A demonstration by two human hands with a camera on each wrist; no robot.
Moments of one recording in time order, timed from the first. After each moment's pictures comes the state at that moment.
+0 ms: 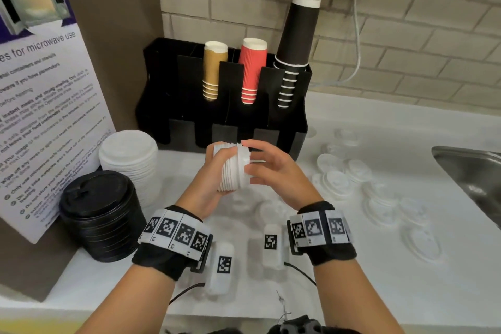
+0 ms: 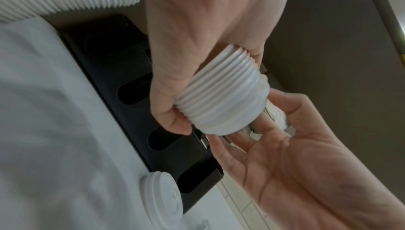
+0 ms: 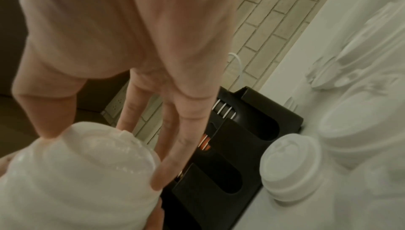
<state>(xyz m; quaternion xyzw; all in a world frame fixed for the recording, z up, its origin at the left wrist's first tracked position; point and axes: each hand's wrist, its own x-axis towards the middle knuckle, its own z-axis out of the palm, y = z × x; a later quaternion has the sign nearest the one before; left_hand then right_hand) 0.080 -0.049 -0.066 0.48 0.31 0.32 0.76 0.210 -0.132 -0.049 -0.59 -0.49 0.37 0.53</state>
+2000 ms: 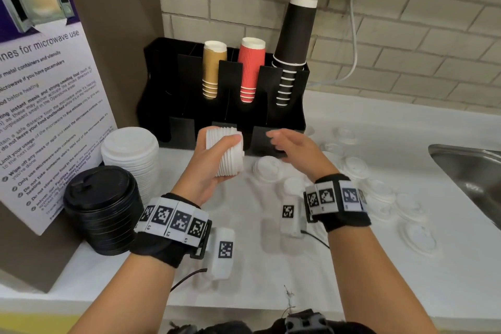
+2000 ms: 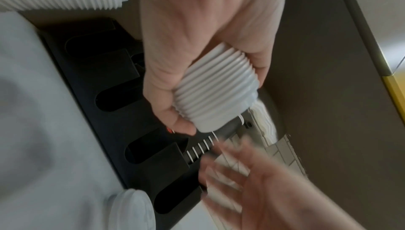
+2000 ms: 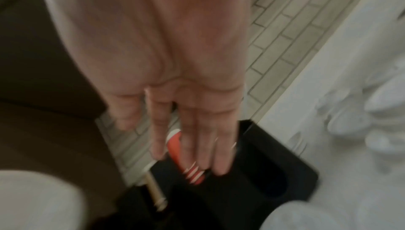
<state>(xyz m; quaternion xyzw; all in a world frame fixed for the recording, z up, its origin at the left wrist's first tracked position) 0.076 -0.046 -0.047 0.49 0.31 0.35 0.73 0.253 -0.128 -0.027 -0.73 -0.48 0.24 0.42</state>
